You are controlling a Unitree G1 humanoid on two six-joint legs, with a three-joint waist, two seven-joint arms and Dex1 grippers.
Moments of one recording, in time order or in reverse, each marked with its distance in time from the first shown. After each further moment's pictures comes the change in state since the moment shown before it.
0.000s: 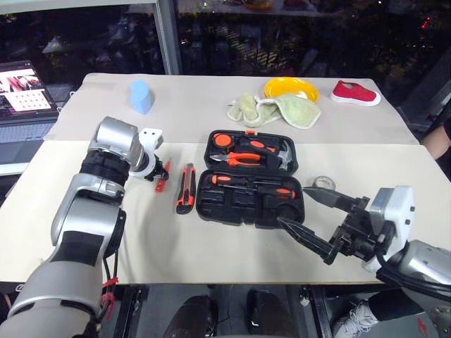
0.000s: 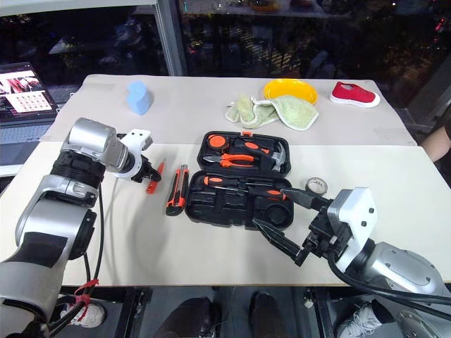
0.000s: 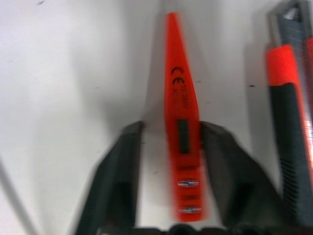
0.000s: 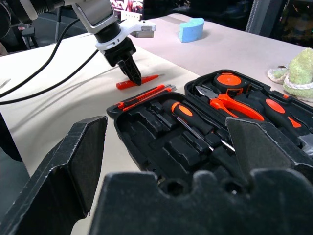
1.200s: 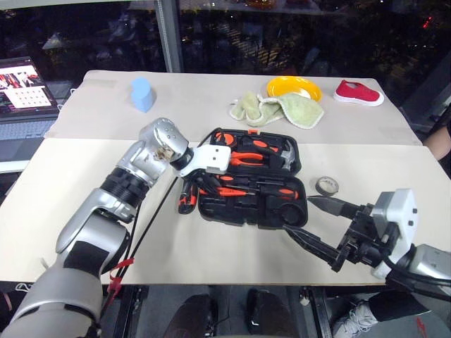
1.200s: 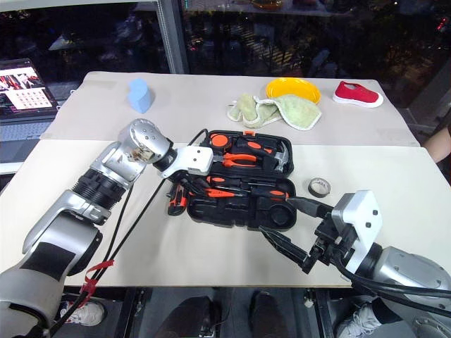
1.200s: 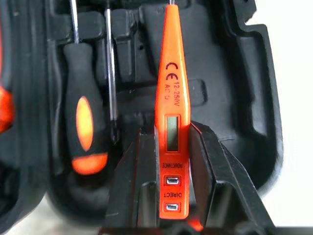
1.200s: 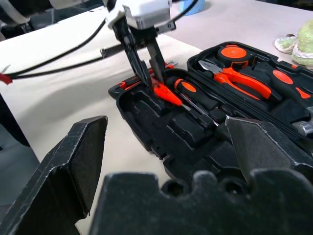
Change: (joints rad) left arm 0.134 -0.007 -0.327 -0.376 0.277 -1.077 -0.972; right arm 0.091 -0.110 -0.048 0.003 0.117 0.008 -0.063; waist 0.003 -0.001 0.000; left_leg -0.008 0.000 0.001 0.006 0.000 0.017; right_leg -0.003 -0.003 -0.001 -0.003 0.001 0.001
